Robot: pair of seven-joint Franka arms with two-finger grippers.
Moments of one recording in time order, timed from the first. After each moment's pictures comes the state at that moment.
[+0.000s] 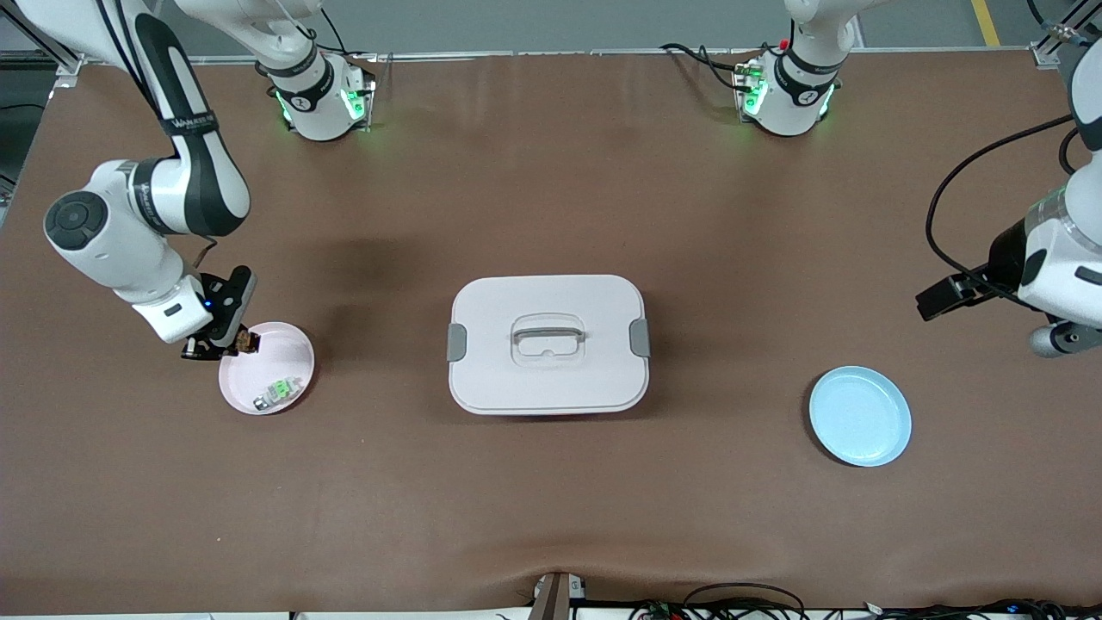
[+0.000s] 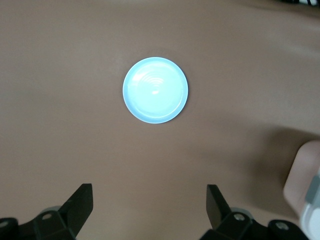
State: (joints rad) left arm 0.32 0.28 -0.55 -1.29 0.24 1.51 -0.43; right arm 0.00 0.21 -0.05 -2.19 -0.04 2.52 -1.44
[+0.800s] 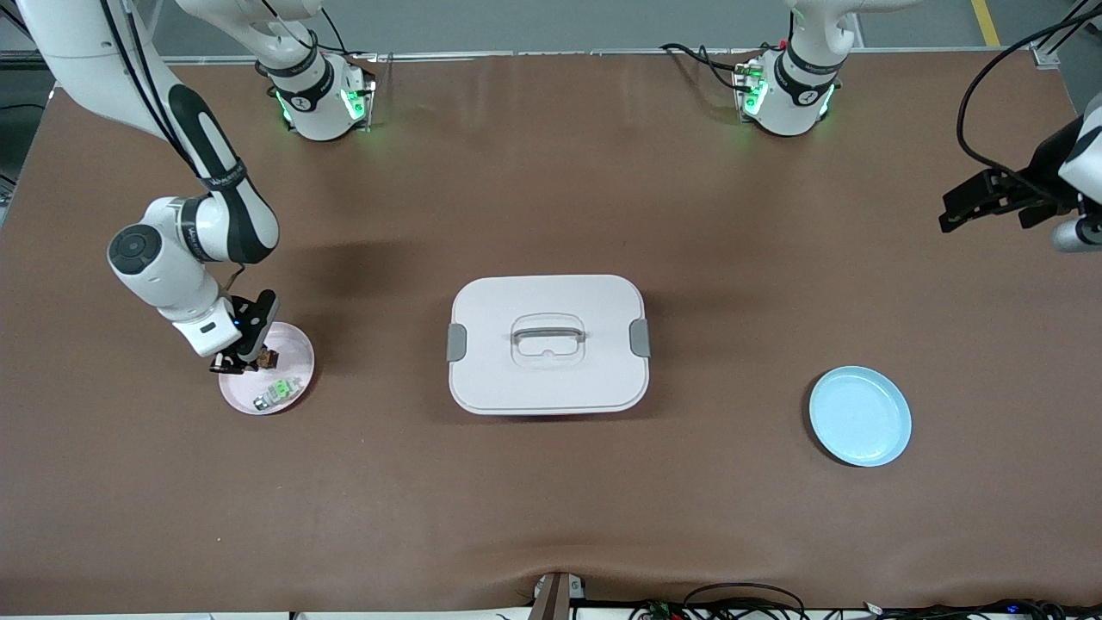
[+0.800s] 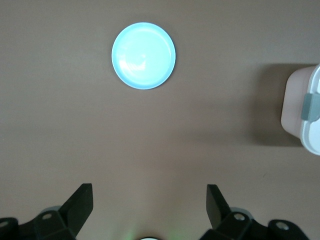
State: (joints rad) left arm -0.02 0.01 -0.03 -1.51 0.00 1.47 -0.08; right arm -0.02 0.40 -0.05 -2.25 -0.04 2.82 -1.44
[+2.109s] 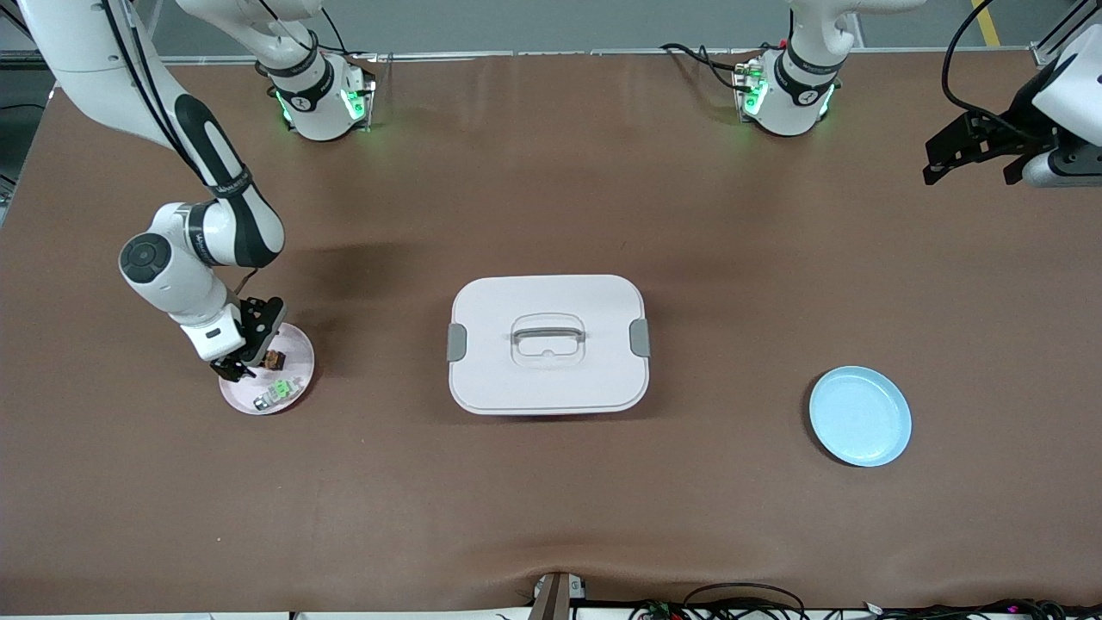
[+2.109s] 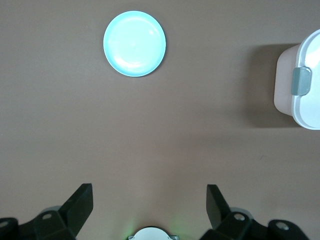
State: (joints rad) left arm -0.08 -0.12 -0.01 -1.62 0.00 1.47 -0.08; right arm -0.02 0.41 -0.04 -2.21 -0.04 2.72 -1.29
